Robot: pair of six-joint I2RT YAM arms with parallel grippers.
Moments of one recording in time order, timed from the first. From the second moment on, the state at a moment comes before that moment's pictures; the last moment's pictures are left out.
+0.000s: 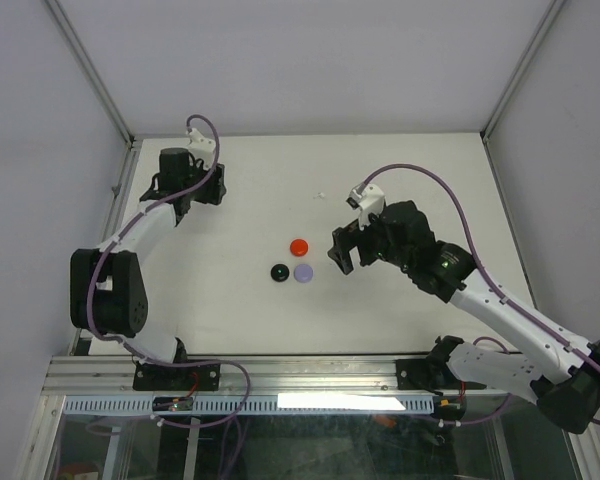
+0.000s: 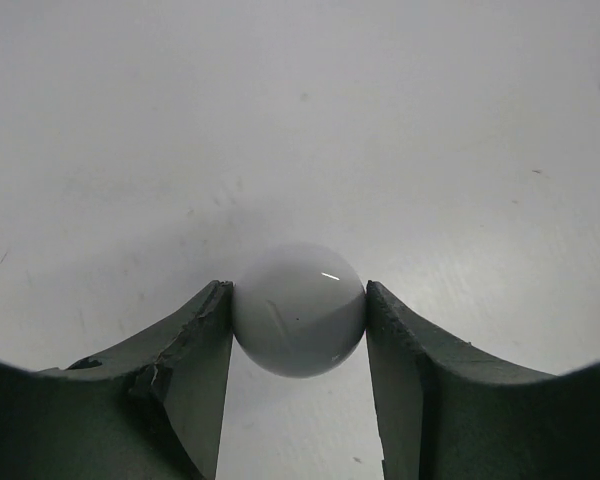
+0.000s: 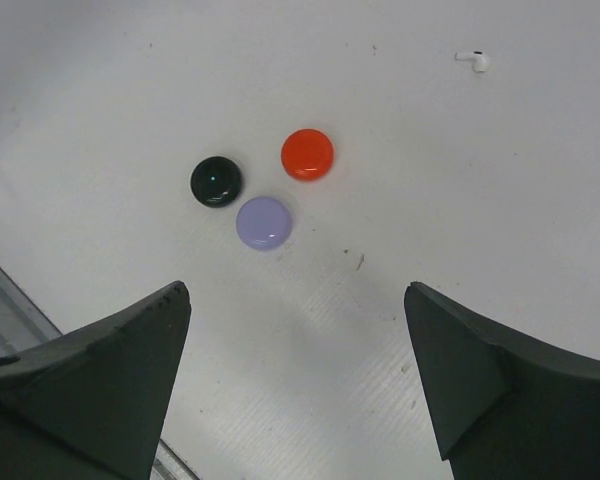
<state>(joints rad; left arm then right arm) -0.06 1.63 1.13 -0.10 0.19 0.13 0.77 0.99 0.92 -0.44 0.00 0.08</state>
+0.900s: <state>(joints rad) -0.56 1.10 0.74 0.03 0.34 0.65 0.65 1.20 1.12 -0.50 -0.30 0.17</state>
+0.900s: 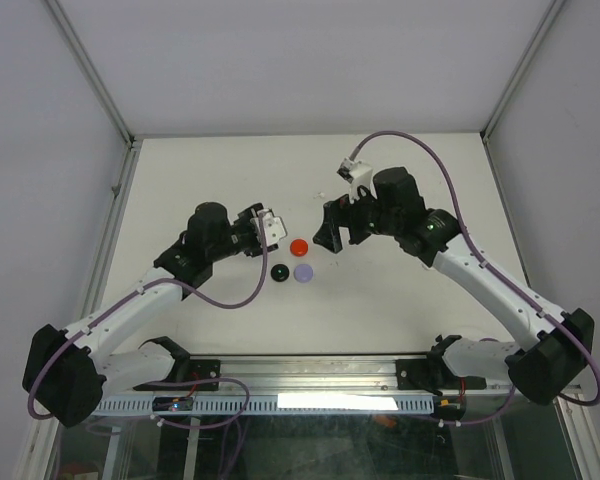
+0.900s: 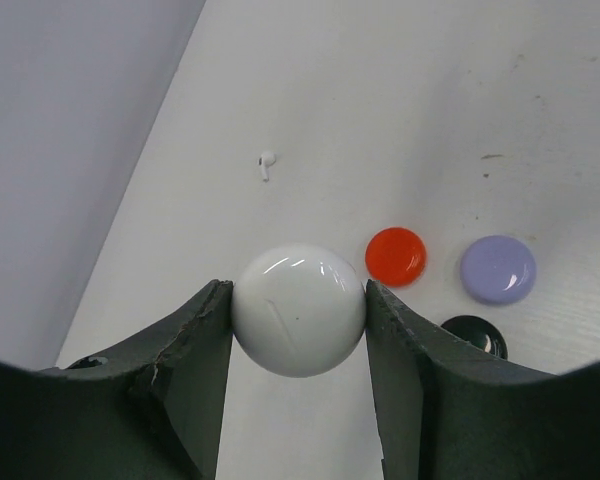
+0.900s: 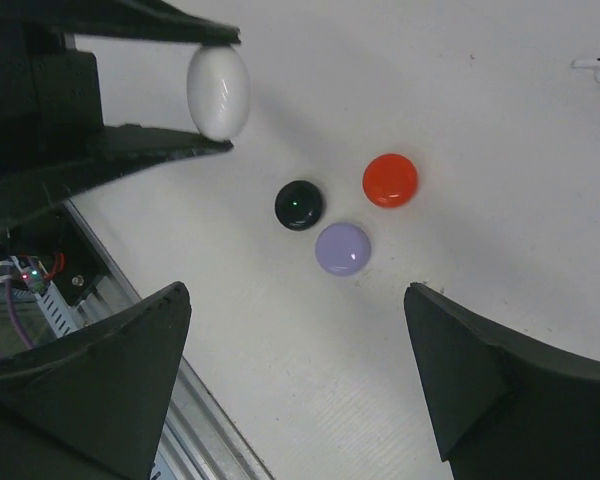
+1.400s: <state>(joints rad) -0.80 1.06 0.67 0.11 0.29 0.80 0.64 1.33 1.17 -0.39 -0.55 0.24</state>
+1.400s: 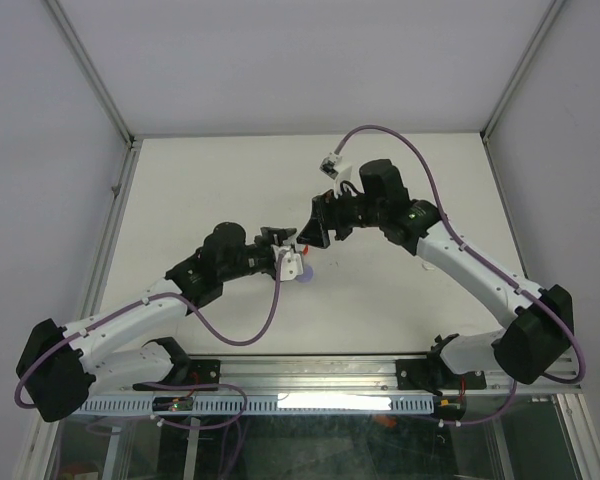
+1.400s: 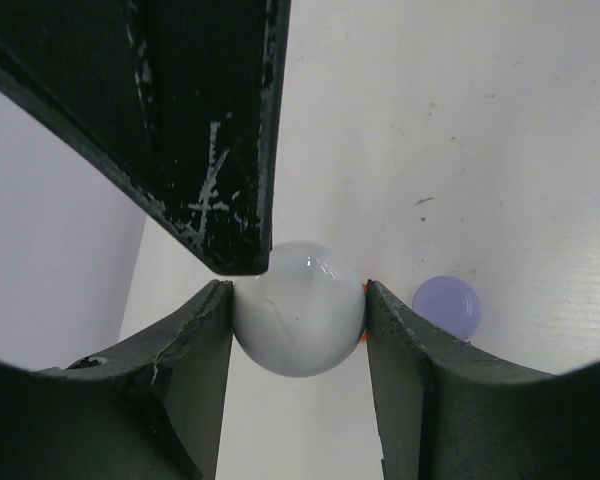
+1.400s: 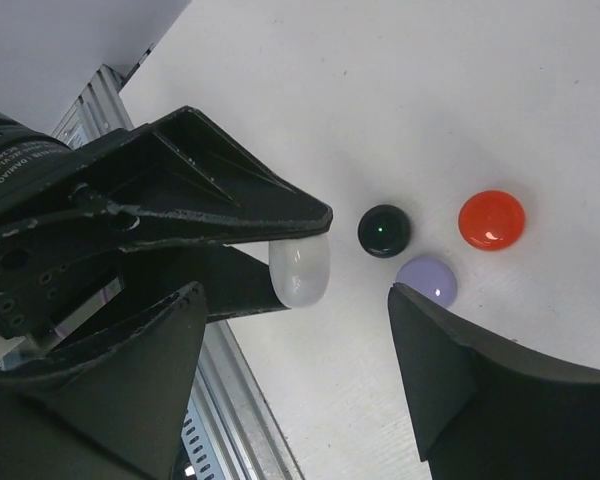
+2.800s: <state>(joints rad) -0.84 1.03 0.65 0.15 0.27 0.74 0.60 1.39 1.07 -0.20 -0.76 0.29</state>
